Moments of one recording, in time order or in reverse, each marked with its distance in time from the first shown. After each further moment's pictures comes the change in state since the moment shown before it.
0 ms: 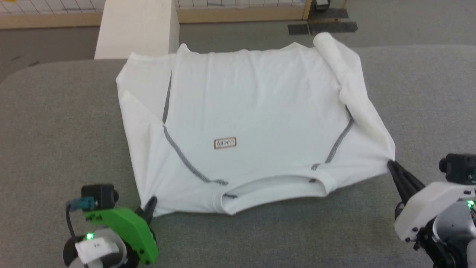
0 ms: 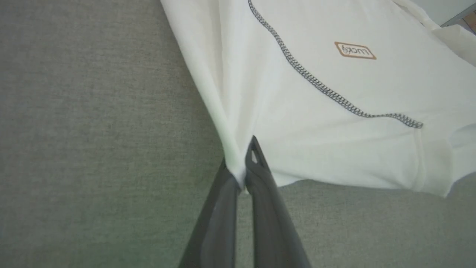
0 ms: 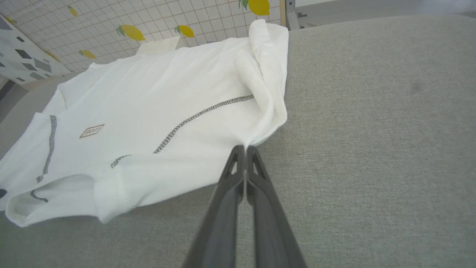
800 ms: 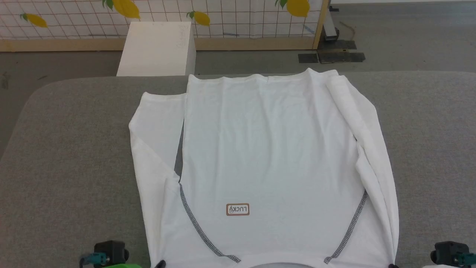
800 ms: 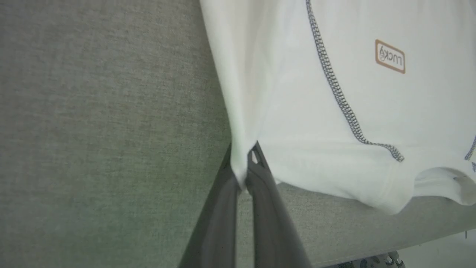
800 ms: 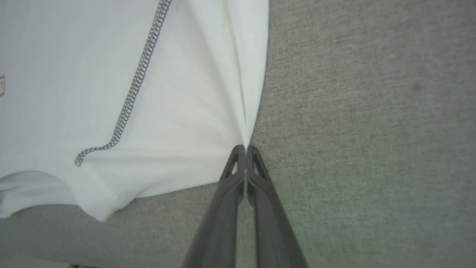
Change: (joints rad) left arm 0.275 -0.009 -0.035 -0.081 -0.034 0.074 0.039; right arm 0.315 0.031 -0.066 0.151 0.025 0.000 0.044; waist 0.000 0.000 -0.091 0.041
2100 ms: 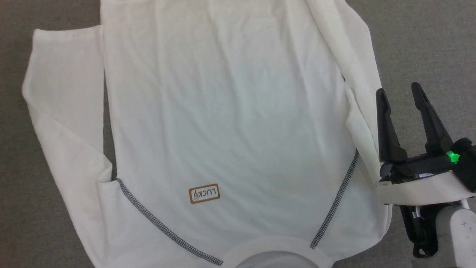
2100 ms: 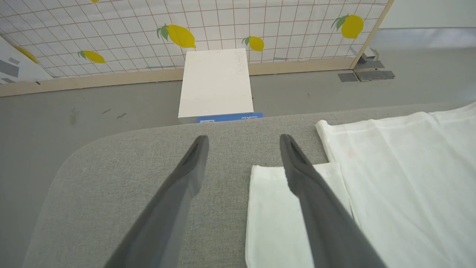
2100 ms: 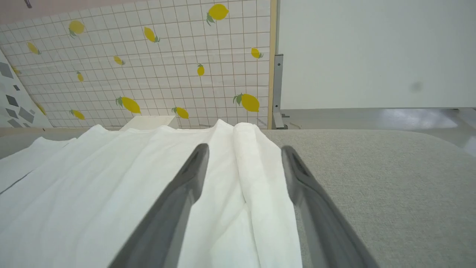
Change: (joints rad) left arm -0.948 0.376 0.190 0.190 0.110 -0.163 0.125; right arm -0.425 -0.031 0.220 -0.188 -0.165 -0.001 -0.683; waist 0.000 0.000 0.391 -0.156
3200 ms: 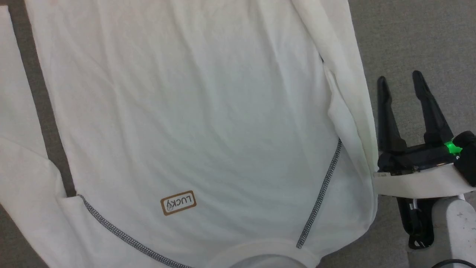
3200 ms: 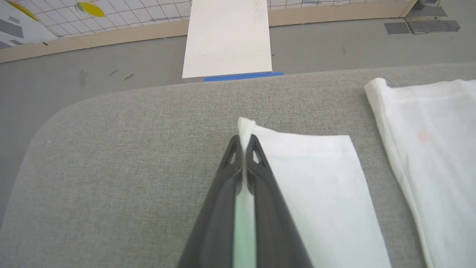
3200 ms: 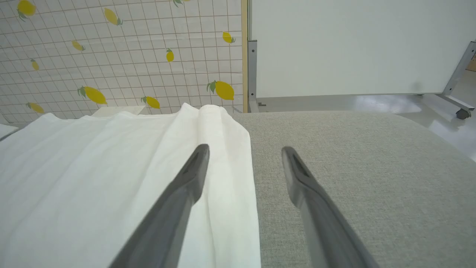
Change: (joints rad) left arm 0.023 0.106 0.001 -0.081 0.076 0.206 0.173; right arm -0.052 0.023 0.006 0.032 0.010 0.000 -0.063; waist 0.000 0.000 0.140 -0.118
